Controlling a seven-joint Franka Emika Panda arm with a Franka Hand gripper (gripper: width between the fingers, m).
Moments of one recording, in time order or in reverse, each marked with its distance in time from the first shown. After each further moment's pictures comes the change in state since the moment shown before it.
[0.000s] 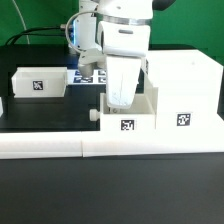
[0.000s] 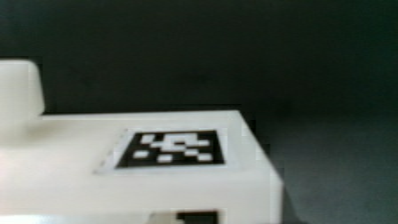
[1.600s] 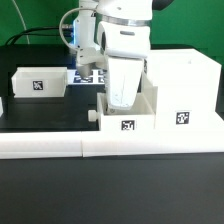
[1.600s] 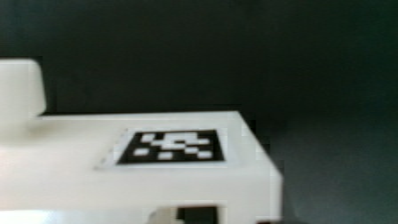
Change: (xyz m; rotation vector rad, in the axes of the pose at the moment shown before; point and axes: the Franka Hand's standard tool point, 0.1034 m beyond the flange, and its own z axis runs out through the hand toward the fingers) arm -0.006 -0.001 0.000 0.028 -0.028 -0.068
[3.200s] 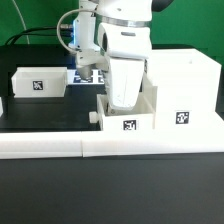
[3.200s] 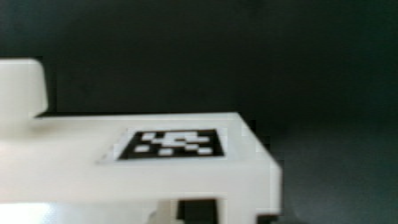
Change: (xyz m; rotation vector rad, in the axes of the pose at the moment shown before) arm 0.002 -0.001 0.002 -0.019 0.003 -0.023
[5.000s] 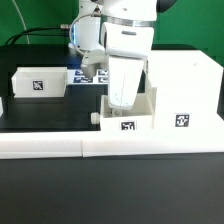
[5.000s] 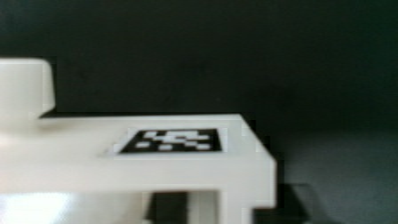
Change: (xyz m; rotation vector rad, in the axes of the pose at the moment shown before) arm 0.008 0.004 -0.001 -0.017 0.008 0.120
